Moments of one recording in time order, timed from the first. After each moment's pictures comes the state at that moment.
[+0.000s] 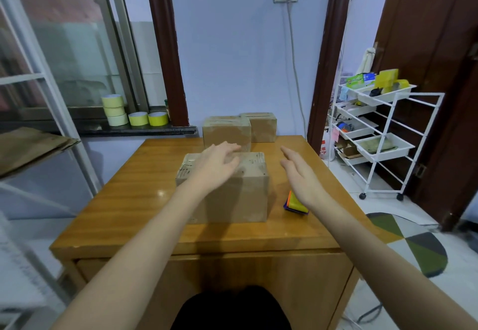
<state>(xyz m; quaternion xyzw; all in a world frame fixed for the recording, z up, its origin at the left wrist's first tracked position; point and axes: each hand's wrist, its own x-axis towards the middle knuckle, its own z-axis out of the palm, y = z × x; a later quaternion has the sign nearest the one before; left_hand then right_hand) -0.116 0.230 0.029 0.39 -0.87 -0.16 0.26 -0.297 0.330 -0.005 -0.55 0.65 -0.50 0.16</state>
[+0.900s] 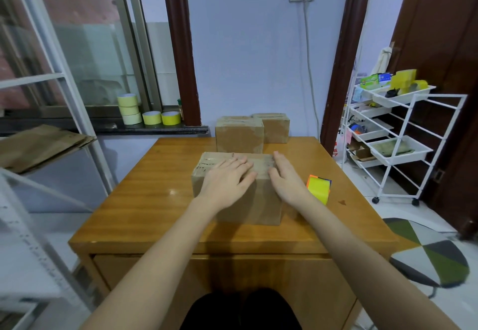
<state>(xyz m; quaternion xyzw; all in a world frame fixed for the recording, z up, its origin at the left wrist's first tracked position) -0.107 0.224 -0.005 0.39 -0.91 0.03 0.16 -0.264 0.285 -0.017 -0.58 0.69 -0.39 0.16</state>
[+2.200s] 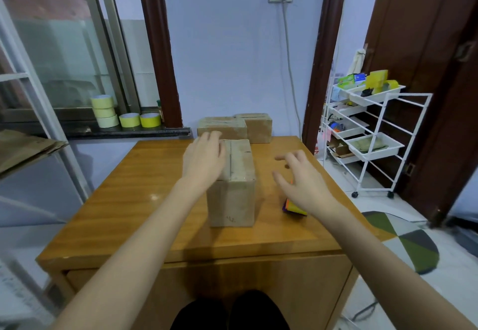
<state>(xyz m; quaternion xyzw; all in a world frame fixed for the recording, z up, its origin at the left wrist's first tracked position) -0.115 0.222 0.042 0.45 -0.83 0.01 0.33 -0.290 0.338 0.005 -0.61 0.72 -0.34 -0.06</state>
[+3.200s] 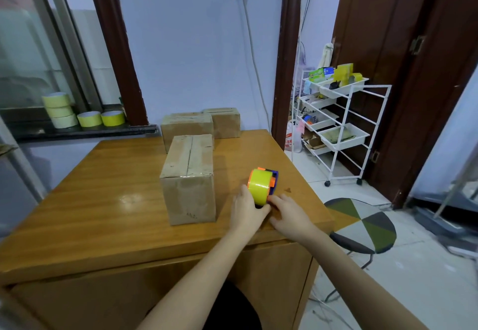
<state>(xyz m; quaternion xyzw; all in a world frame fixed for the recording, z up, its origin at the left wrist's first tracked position) -0.246 0.306 -0.084 0.46 -0.80 -0.29 0.25 -0.356 0.374 -0.097 -0.60 0.76 -0.23 0.05</state>
